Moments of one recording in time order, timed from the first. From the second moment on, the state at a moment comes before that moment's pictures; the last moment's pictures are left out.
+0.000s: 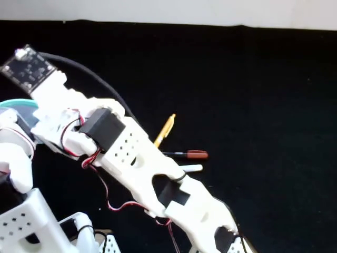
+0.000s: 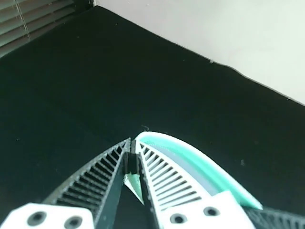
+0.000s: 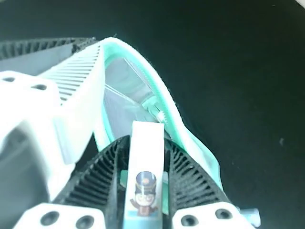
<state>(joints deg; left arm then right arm) -33.5 -52.6 32.0 66.4 9.6 -61.4 36.7 -76.9 93.0 -0.8</state>
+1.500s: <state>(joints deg) -33.6 -52.6 32.3 66.0 9.5 -60.4 46.7 -92.3 93.4 4.4</state>
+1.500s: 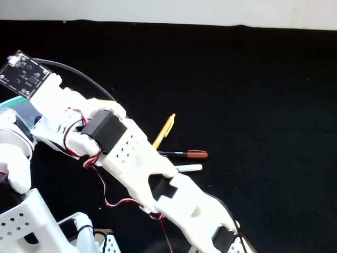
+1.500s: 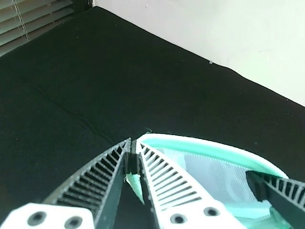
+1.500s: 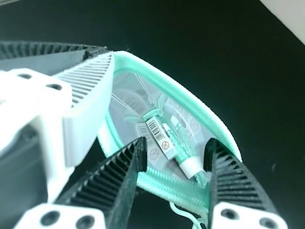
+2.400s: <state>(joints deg) -33.7 -52.6 32.1 65.9 9.5 -56.5 36.7 -95.4 100.1 4.8</state>
